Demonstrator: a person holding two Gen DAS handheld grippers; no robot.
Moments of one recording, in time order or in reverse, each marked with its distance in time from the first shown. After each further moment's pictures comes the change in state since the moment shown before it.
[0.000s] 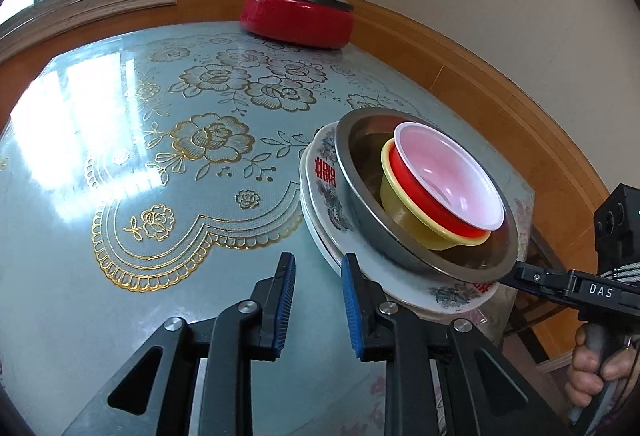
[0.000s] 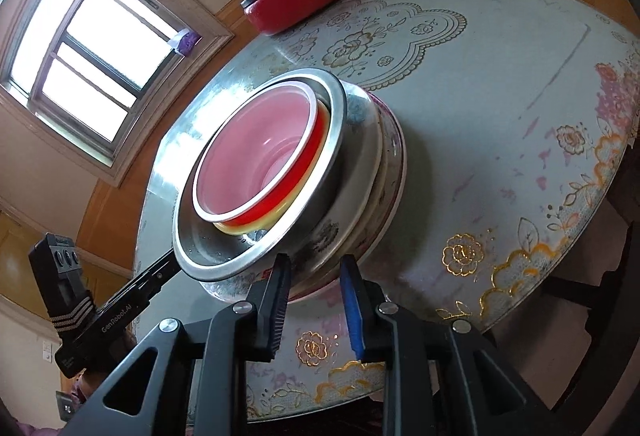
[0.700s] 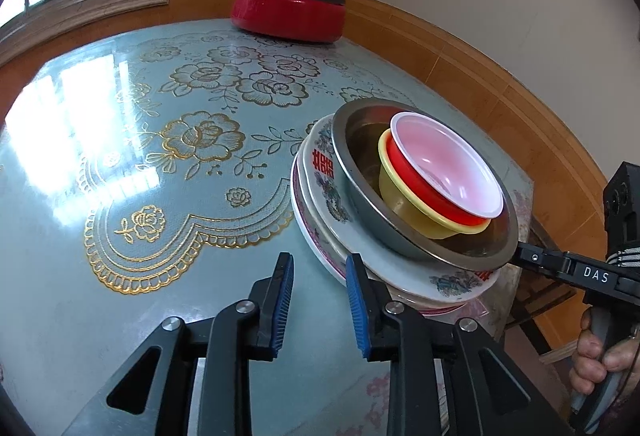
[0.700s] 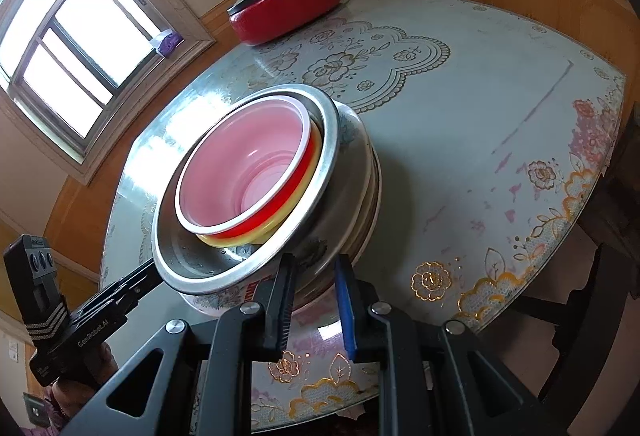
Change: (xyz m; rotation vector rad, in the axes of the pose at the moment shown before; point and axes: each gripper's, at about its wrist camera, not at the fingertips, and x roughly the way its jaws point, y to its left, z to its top) left arm 0.002 -0.006 -0.001 0.034 0.009 0.013; right arm -0.006 0.009 0.008 -0.056 -0.041 -0.140
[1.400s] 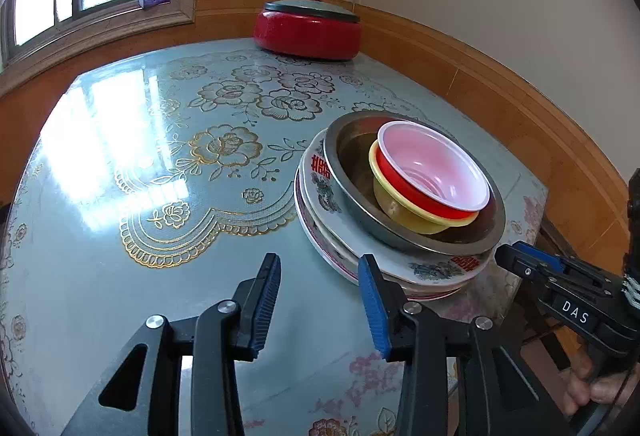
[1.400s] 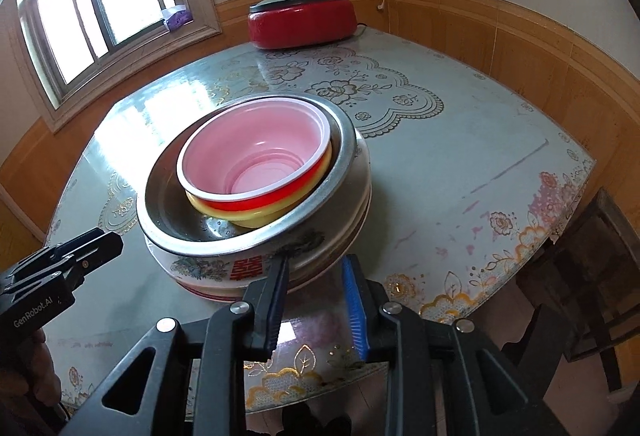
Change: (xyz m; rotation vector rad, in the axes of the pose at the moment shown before) left arm -0.031 -0.024 -0.016 -0.018 -0.061 0.110; right arm -0.025 0.029 -0.025 -0.244 -0.104 -0.208
